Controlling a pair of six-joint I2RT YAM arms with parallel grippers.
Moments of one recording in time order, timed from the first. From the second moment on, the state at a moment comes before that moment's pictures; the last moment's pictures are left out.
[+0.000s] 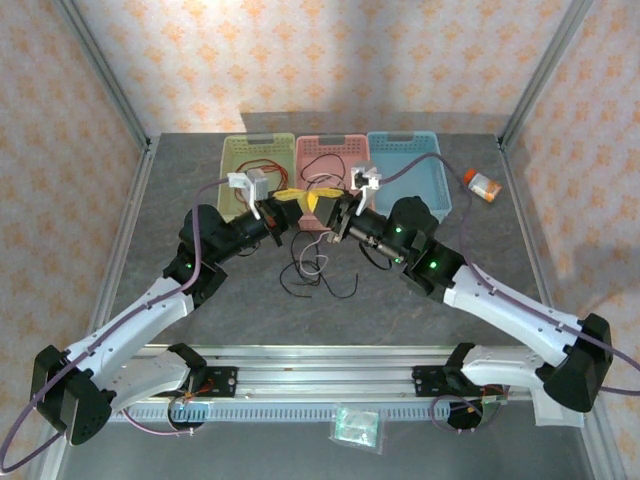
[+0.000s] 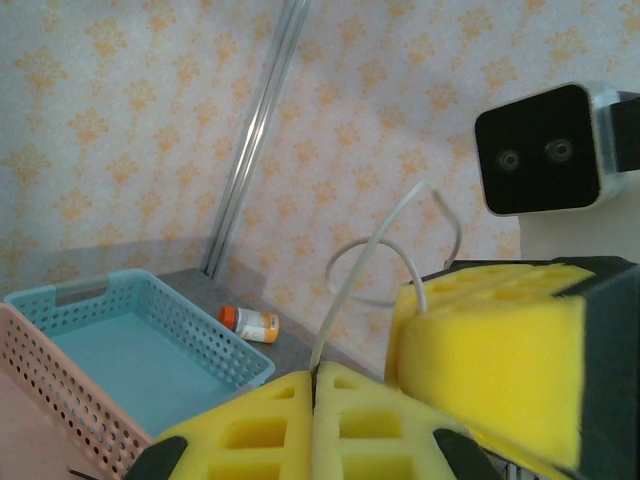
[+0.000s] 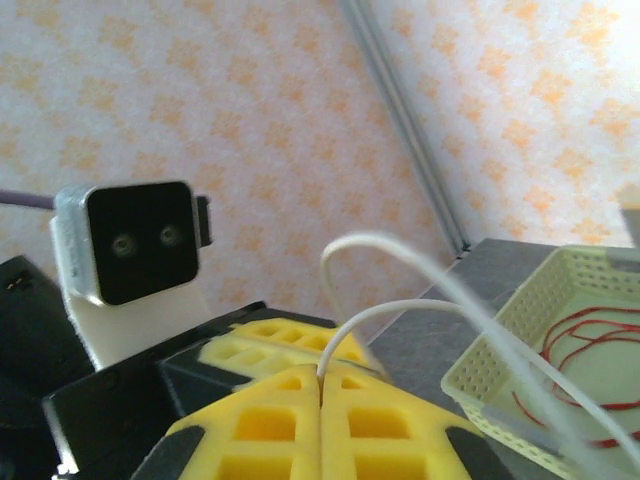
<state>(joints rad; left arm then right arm) -0.53 1.02 0.78 0.41 0.40 -0.44 0.86 1.13 0.99 0.23 -0.10 0.49</state>
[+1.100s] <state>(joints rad) -0.53 1.05 0.79 0.37 0.34 -0.43 0.75 0.99 1.24 -0.20 0.42 0.33</state>
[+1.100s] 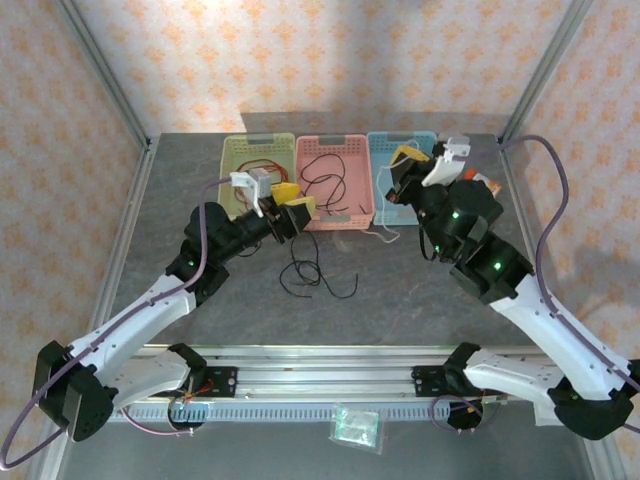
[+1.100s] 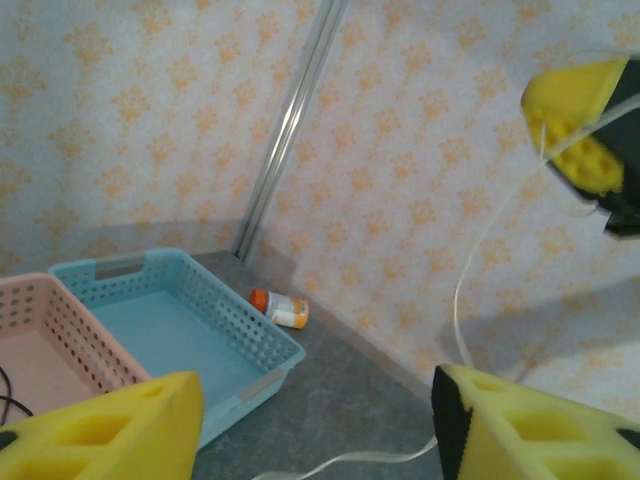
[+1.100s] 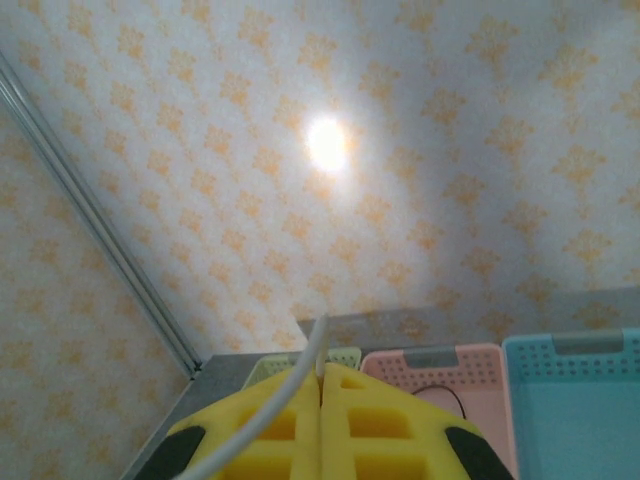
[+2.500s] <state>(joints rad) -0.37 1.31 1.08 -0.09 -0.17 -0.48 0.30 1.62 1.91 -0.38 0.27 0.26</state>
